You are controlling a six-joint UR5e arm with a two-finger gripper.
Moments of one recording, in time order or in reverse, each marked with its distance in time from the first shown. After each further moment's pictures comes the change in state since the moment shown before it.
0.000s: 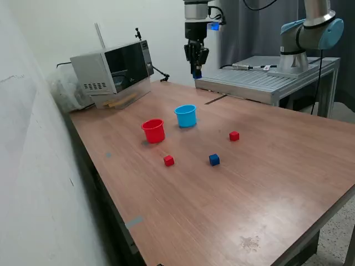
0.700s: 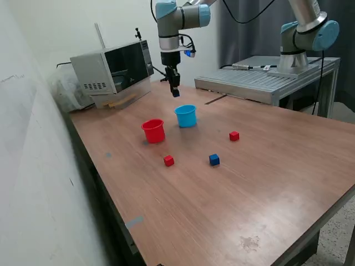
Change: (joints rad) arm -0.161 0.173 -0.069 -0.069 -0.001 -0.012
